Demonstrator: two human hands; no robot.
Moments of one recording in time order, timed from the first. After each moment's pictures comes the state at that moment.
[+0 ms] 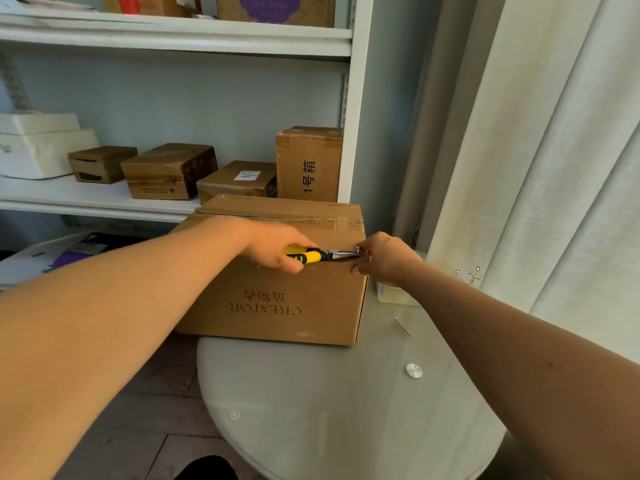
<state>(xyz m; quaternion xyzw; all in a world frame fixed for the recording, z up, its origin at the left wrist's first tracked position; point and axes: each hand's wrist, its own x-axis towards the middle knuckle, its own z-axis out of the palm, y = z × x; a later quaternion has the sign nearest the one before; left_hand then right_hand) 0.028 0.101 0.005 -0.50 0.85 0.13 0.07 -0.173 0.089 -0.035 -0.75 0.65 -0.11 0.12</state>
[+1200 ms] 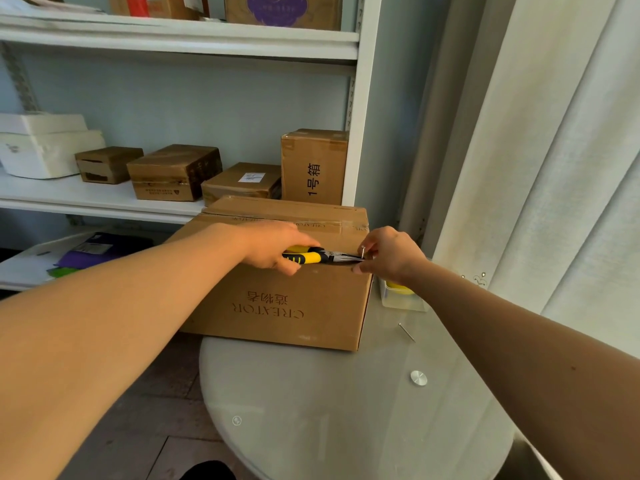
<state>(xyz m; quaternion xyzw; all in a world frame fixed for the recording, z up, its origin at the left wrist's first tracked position) 0.037 0.097 -0.001 -0.49 0.87 0.02 0.04 -0.172 0.090 -0.026 -0.75 0.63 -0.18 0.12</state>
